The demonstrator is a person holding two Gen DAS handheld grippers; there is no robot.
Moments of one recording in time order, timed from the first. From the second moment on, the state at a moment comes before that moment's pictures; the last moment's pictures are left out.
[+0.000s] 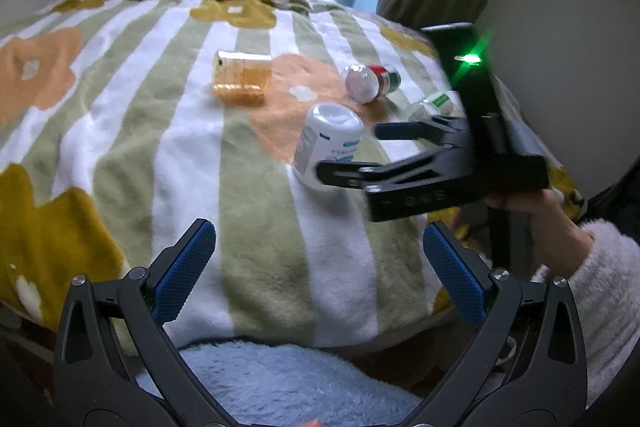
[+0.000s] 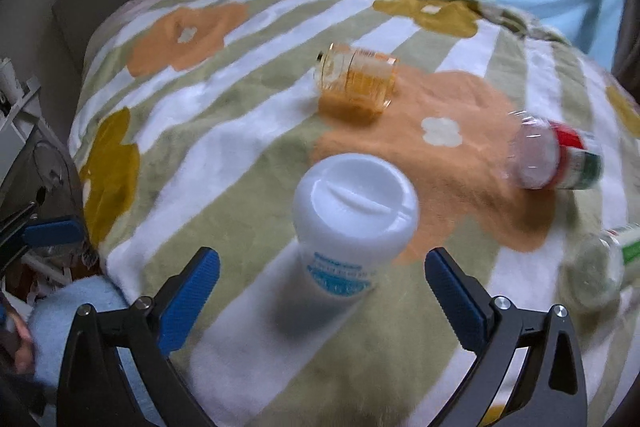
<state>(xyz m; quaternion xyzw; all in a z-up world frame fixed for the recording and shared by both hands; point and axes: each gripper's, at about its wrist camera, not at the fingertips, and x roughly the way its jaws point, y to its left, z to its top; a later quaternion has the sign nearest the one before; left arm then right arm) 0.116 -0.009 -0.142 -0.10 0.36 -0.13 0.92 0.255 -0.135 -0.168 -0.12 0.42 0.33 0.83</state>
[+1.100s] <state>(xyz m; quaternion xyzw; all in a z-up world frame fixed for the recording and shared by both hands) 0.020 -0.012 -0.001 0.01 0.13 -0.02 0.99 0.027 -0.216 -0.004 0.00 0.12 0.04 0.99</state>
